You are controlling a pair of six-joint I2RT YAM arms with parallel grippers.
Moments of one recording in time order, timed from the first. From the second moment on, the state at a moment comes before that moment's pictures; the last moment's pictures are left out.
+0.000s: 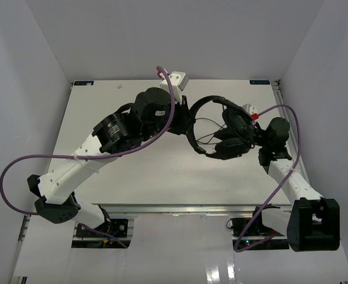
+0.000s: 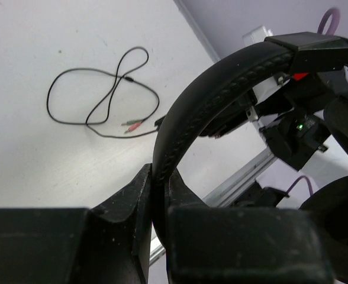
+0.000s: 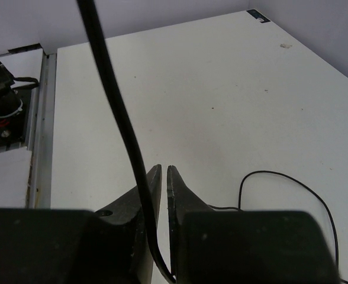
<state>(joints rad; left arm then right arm) -1.04 1.44 1.88 -0.80 -0.24 -0.49 0.08 1.12 0.61 0.57 -1.23 0.08</state>
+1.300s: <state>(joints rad) -1.01 1.53 1.84 -0.21 -0.77 -0.48 0.27 1.13 0.56 0.87 -1.26 0.42</state>
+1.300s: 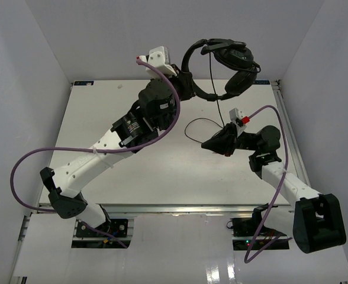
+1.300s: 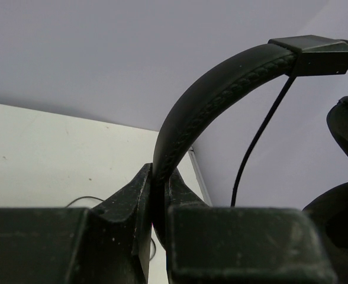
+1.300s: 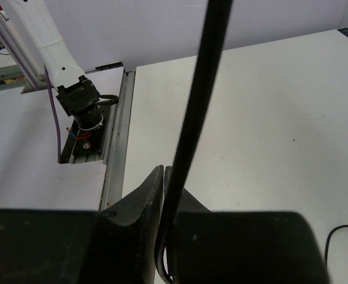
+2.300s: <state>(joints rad) -0.70 1.60 1.65 -0.32 -0.72 -0.54 0.46 1.15 1.10 -0.62 -0.63 -0.90</state>
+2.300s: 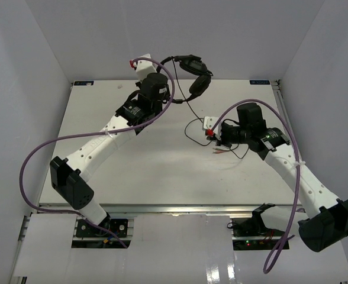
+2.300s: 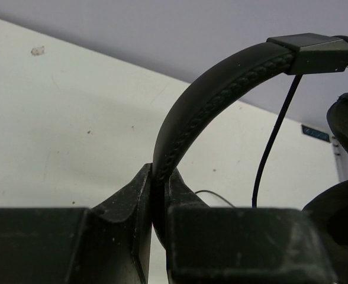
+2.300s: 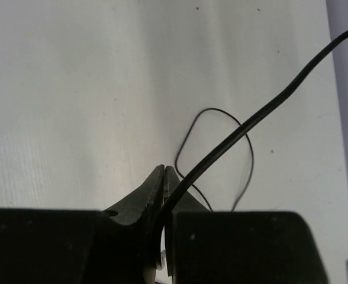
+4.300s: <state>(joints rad) -0.82 1.55 1.16 -0.27 0.07 -0.33 0.44 1.22 1.14 -0.36 -0.31 -0.98</state>
